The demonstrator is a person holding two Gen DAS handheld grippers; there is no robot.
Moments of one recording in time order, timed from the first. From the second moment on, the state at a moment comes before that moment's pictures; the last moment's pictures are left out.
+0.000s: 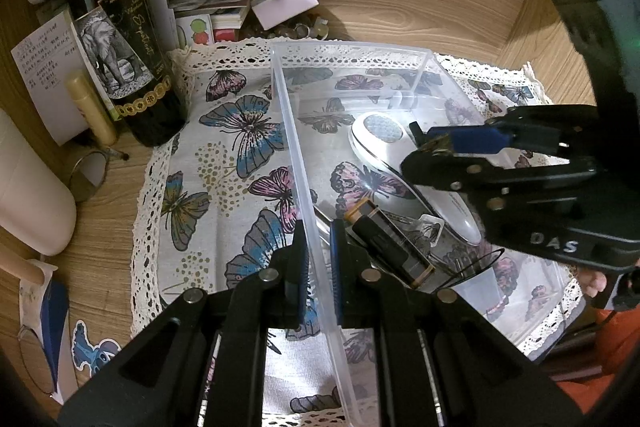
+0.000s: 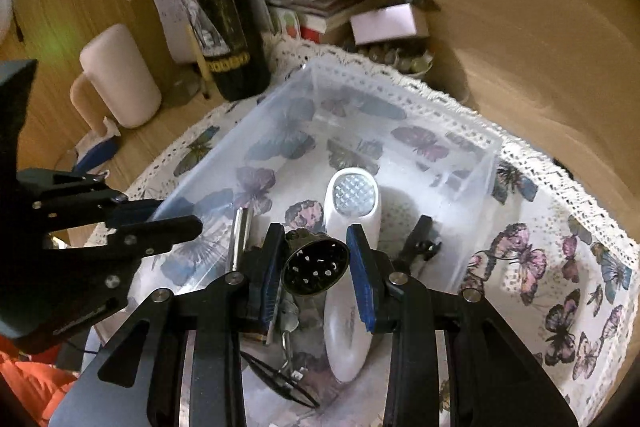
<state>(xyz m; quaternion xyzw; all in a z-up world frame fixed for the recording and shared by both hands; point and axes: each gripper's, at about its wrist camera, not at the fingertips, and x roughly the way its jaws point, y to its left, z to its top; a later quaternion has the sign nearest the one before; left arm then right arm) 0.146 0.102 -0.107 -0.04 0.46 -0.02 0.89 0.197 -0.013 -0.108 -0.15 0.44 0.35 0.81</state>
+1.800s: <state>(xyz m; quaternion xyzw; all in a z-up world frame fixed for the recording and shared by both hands) 0.022 0.032 0.003 0.00 0.15 0.01 0.99 0.054 -0.151 -0.009 -0.01 0.17 0.24 0.96</state>
